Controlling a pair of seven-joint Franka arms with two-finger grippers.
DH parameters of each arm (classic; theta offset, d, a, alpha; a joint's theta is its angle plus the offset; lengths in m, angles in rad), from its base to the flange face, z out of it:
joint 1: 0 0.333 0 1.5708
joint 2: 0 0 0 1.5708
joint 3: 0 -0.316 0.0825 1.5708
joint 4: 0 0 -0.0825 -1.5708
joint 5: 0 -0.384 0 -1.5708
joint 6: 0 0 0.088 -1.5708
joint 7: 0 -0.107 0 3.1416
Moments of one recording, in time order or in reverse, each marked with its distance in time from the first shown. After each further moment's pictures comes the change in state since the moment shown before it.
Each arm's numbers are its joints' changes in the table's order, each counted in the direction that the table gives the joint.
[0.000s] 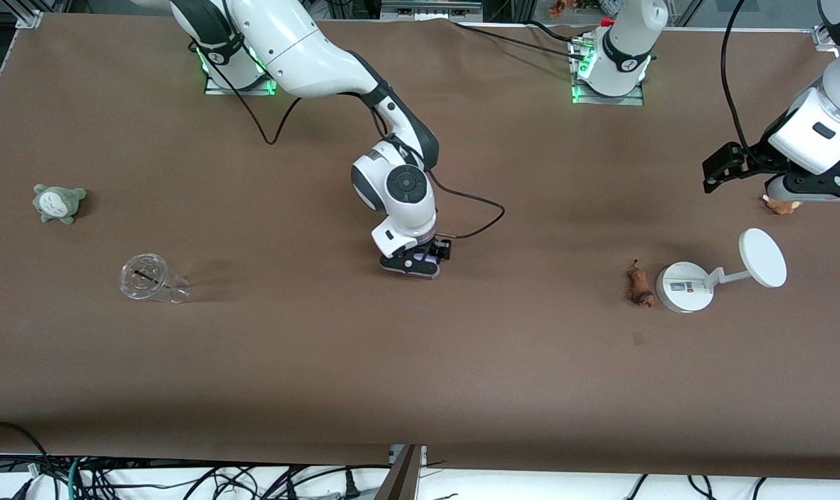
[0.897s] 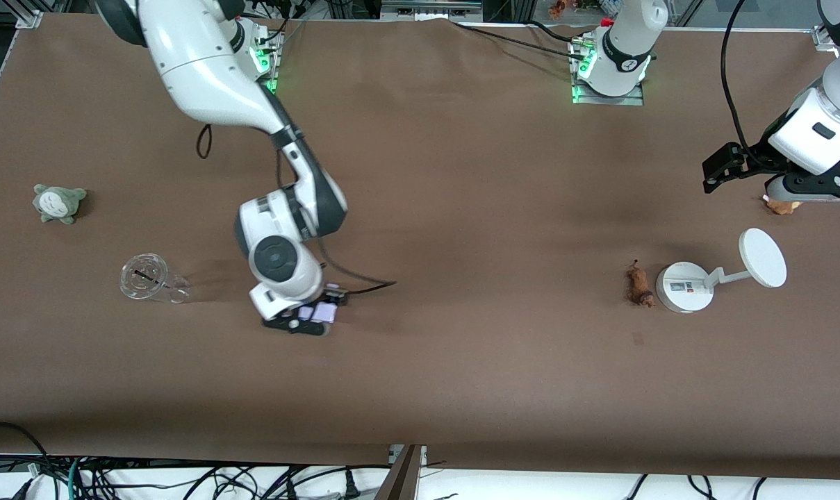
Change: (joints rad) left arm 0.000 0.000 0.000 0.000 0.000 0.000 0.000; right arm -0.340 0.087 0.041 0.010 0.000 -0.234 0.385
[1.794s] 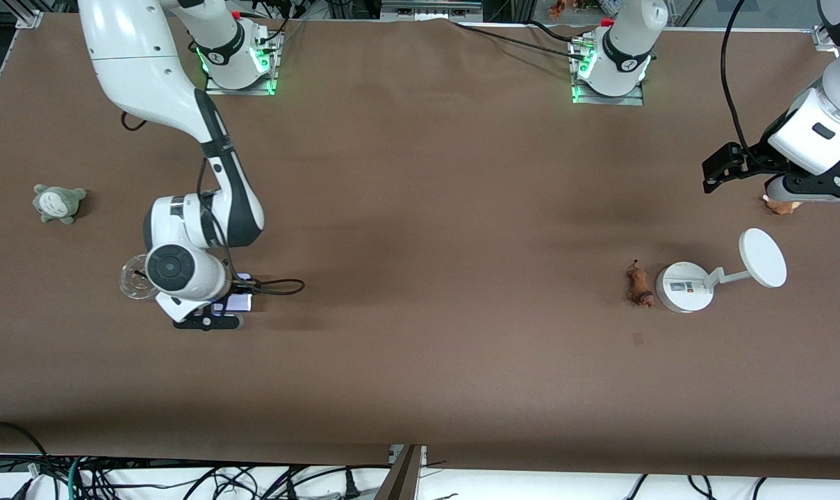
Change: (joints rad) left arm 0.000 0.000 0.000 0.000 0.000 0.000 0.000; right arm -0.069 0.159 0.160 0.309 0.000 0.052 0.406
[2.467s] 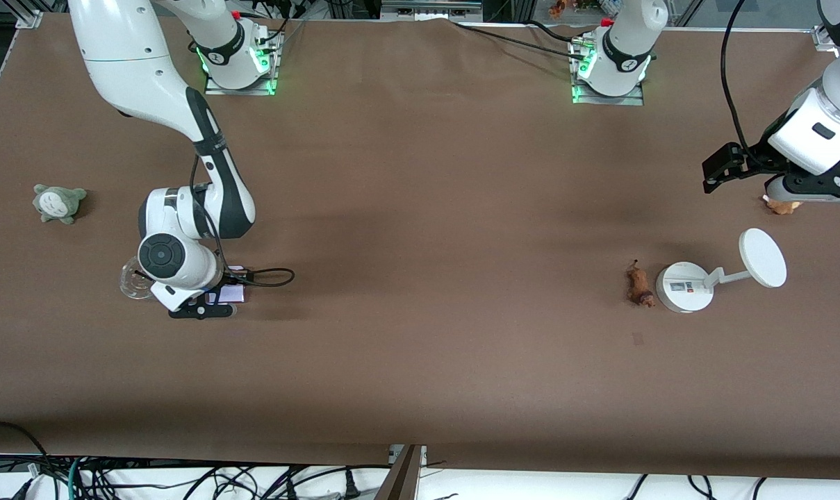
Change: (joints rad) left arm 0.000 0.000 0.000 0.000 0.000 0.000 0.000; right arm -0.015 0.024 0.000 0.111 0.000 0.093 0.047
